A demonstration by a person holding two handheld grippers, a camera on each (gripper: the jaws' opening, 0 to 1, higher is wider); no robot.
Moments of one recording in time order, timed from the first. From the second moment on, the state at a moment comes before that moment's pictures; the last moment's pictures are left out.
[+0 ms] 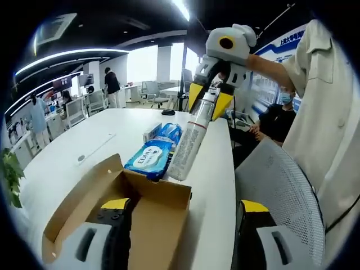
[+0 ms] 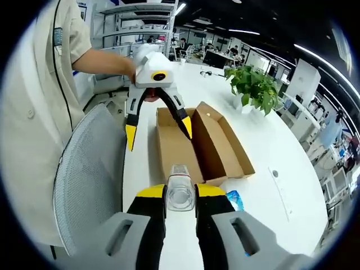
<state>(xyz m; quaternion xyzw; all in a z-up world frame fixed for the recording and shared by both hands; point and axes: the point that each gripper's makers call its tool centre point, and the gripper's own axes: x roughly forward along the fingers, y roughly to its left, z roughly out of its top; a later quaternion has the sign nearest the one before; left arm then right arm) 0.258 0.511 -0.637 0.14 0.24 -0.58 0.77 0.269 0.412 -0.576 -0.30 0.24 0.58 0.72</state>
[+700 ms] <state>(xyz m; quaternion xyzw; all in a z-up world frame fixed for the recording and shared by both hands) 0.277 0.561 -0.619 0.10 0.23 -0.47 0.85 0.342 0.371 -0.566 -0.36 0.26 0.56 0.70</state>
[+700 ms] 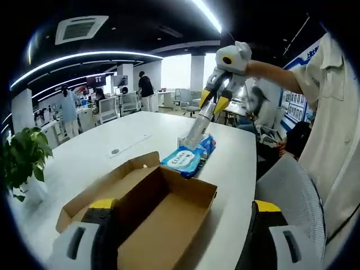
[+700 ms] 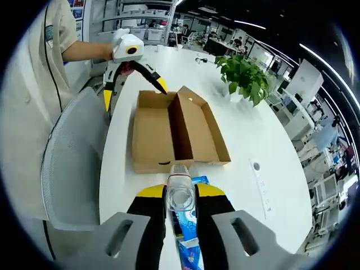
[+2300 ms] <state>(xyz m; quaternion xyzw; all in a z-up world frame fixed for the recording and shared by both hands) 0.257 0.636 -0.628 0.06 0.25 -0.34 0.91 0.470 0.342 -0.665 -0.50 0.40 0.52 0.58</state>
